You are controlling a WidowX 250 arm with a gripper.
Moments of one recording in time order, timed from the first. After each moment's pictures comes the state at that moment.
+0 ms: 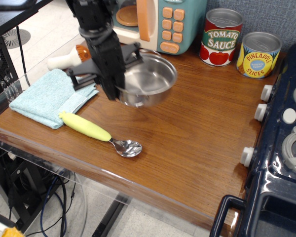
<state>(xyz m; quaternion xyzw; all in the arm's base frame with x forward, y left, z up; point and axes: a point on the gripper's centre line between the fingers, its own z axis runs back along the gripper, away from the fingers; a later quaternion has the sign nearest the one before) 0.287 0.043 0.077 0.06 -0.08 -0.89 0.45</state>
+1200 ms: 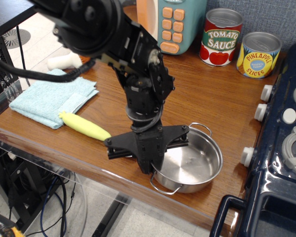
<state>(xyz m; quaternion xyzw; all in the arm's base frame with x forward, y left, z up) 0.241 -0.036 0.020 0.03 -0.05 -0.95 0.32</state>
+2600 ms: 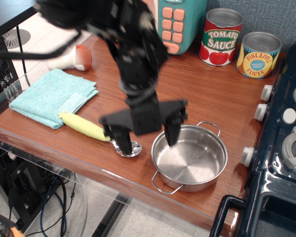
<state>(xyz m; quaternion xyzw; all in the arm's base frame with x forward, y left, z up) 0.247 -0.026 0.067 0.05 -0.07 -0.94 0.33</state>
